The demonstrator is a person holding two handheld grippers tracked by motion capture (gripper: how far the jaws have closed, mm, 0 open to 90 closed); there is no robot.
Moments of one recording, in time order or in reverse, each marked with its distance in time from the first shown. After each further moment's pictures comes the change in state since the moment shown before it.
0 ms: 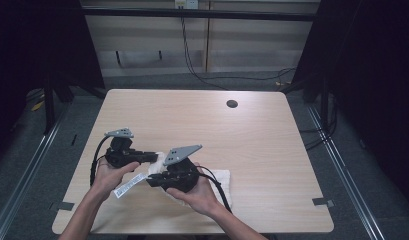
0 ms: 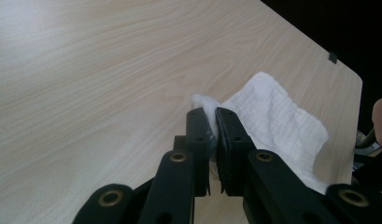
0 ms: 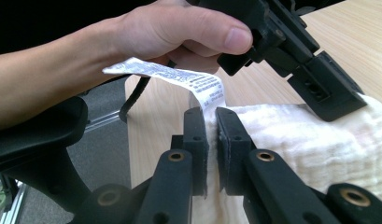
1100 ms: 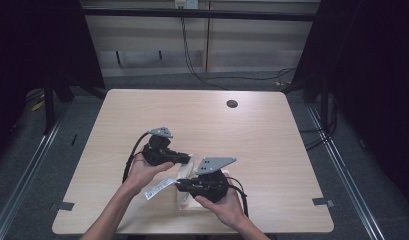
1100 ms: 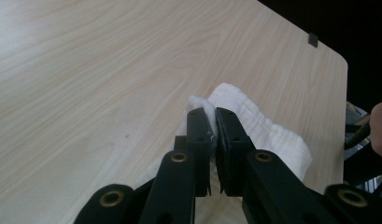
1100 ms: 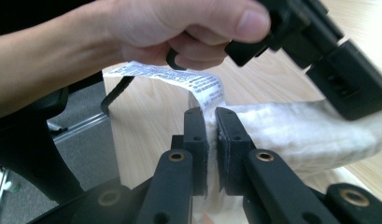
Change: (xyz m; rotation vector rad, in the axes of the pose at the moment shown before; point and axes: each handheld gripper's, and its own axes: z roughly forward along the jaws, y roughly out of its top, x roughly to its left) left arm -0.049 0.036 0.081 0.111 -0.079 0.113; right arm -0.003 -0.049 -0.058 -0.037 -0.120 0.059
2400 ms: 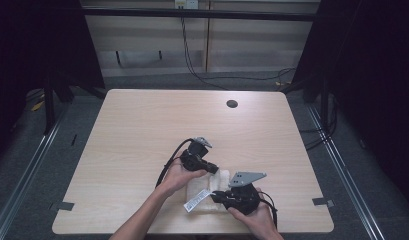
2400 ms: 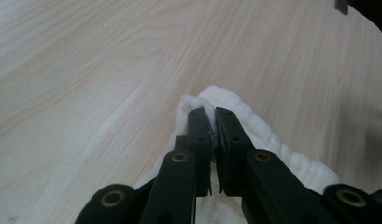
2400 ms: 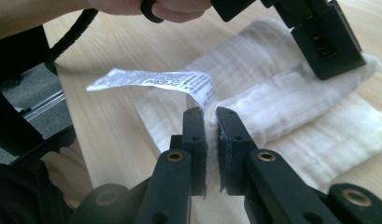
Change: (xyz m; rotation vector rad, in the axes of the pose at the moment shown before) left arm -0.016 0.013 0.103 0.154 -0.031 0.002; right arm -0.029 -0.077 -0.047 0.126 -0.149 0.087
